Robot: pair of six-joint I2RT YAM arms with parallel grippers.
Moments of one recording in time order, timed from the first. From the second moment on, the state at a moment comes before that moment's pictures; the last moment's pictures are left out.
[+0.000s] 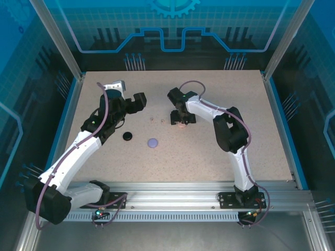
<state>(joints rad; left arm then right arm) -0.34 1.15 1.02 -0.31 -0.13 -0.51 0.58 2.21 1.76 -0.93 0.13 0.53</state>
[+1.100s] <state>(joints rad) -0.34 1.18 0.95 -0.25 0.03 -0.54 0.58 2.16 1.65 -0.86 0.08 0.59</state>
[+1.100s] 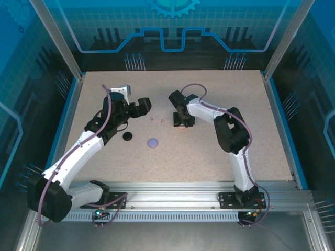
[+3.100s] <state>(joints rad) -0.45 1.38 0.64 0.72 0.36 -0.83 0.74 1.65 1.57 -0.62 0.08 1.53</state>
